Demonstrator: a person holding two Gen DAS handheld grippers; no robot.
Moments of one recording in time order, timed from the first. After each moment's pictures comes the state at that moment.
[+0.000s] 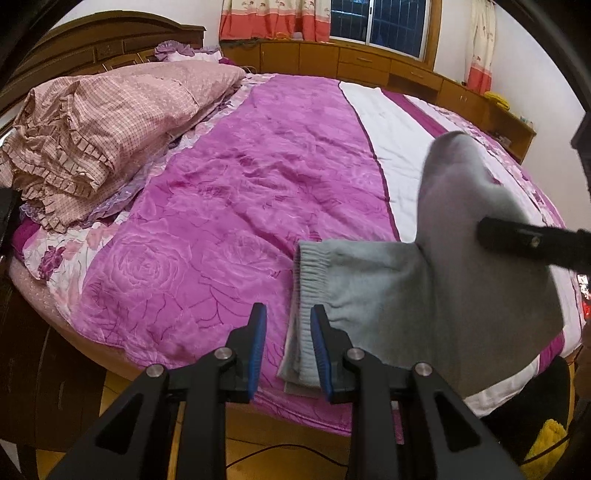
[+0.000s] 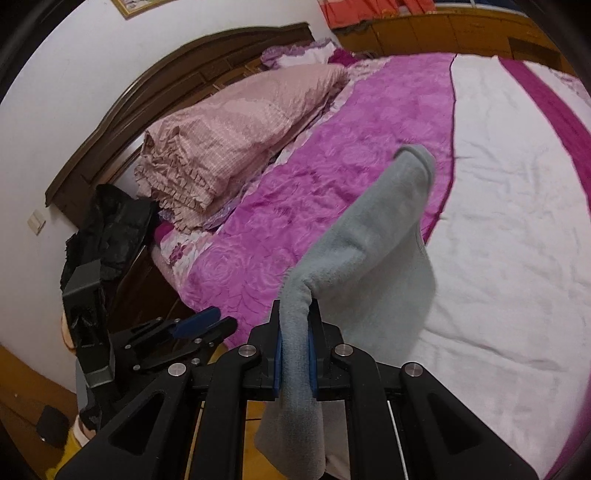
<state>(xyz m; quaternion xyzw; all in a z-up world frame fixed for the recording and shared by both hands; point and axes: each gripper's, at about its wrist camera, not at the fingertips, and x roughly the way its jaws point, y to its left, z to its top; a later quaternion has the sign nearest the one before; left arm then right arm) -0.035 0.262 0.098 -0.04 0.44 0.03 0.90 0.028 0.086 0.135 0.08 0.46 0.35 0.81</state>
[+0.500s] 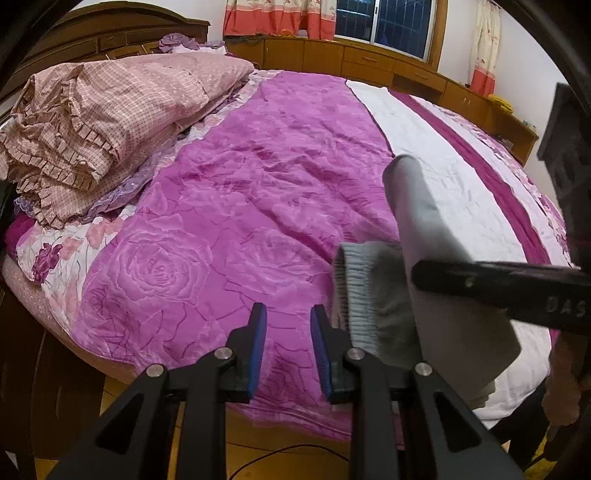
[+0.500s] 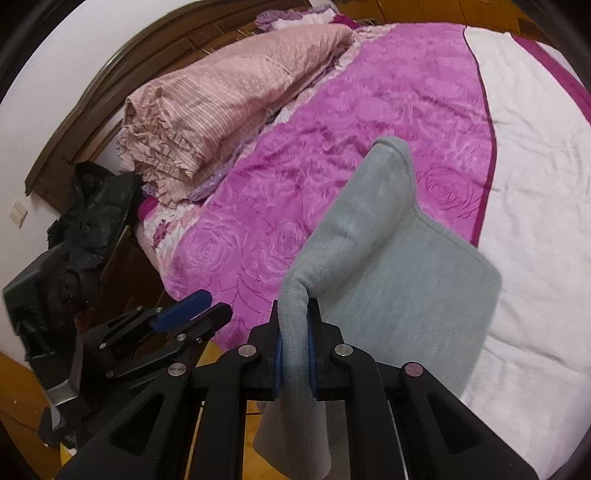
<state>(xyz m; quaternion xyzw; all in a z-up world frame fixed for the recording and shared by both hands) -0.021 0.298 0.078 -0.05 0.44 0.04 0.89 0.052 0.155 0.081 0.06 0.51 0.34 0.79</state>
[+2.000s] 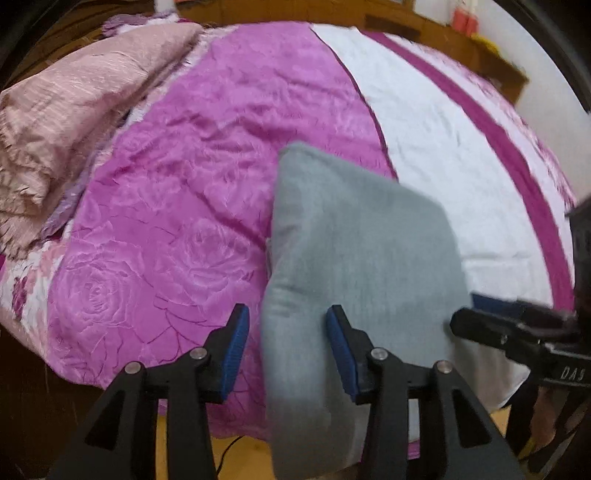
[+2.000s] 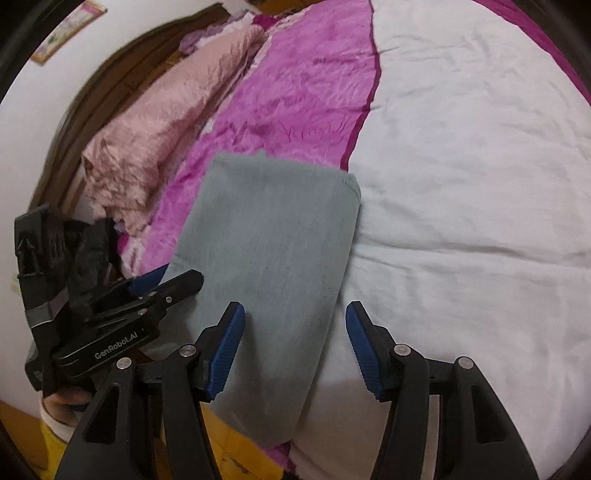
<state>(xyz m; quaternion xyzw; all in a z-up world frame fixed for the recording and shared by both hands) 0.036 0.246 0.056 0.02 0.54 -0.01 0.84 0.049 0.058 0.028 0.16 0.55 0.27 0.77</state>
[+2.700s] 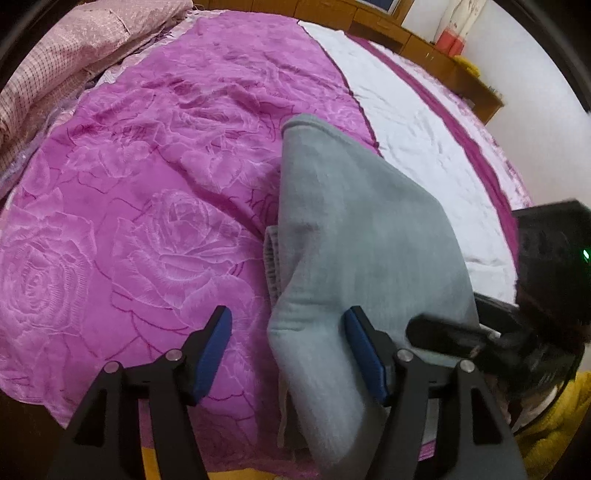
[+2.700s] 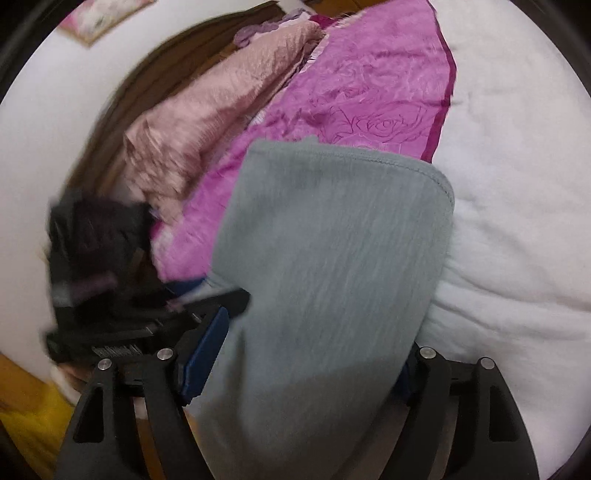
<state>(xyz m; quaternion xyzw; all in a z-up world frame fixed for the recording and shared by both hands) 0.044 0.283 0.022 -0.09 0.54 -0.10 0.83 0.069 0.085 -0.003 0.20 0.50 0.38 0.75</state>
